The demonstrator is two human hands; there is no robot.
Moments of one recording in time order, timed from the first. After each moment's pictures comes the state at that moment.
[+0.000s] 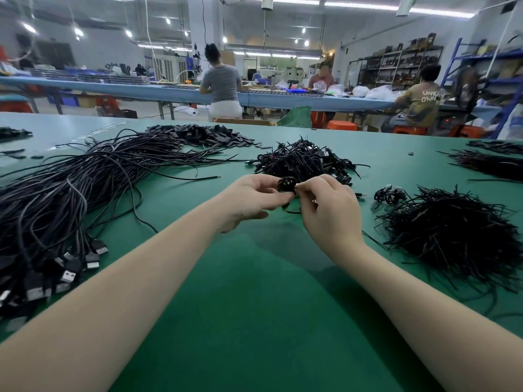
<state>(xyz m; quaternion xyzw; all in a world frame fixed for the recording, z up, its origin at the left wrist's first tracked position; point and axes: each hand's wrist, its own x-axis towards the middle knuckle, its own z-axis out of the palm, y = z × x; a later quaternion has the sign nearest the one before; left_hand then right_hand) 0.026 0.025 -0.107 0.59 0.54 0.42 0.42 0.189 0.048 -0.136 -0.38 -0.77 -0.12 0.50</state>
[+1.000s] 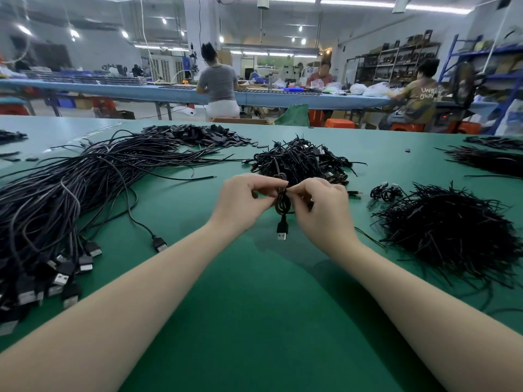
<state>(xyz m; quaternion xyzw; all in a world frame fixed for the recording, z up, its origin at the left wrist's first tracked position) 0.031 0.029 -0.130 0.68 0.51 0.52 0.09 0.190 0.056 -0.140 -0.38 -0.79 -0.02 0.49</state>
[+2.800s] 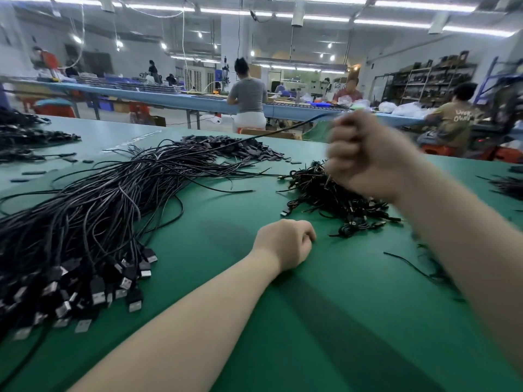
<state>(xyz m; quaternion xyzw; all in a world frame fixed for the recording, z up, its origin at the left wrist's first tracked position) 0.021 0.030 -0.157 0.70 0.65 0.28 0.02 0.147 0.043 0.001 -0.20 -0.53 0.73 0.38</state>
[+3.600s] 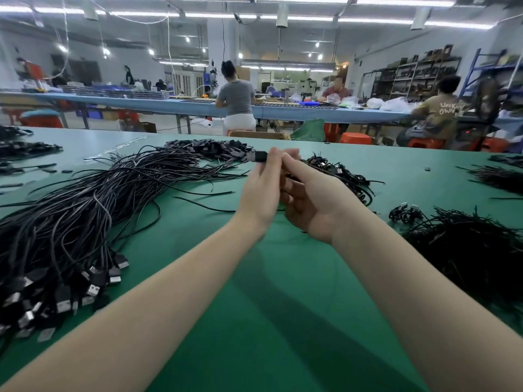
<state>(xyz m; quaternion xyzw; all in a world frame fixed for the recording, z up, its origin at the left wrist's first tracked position) 0.051 0.019 -0.079 0.49 0.42 0.70 0.29 0.141 0.019 -0.048 -0.36 -0.48 0.67 0.43</state>
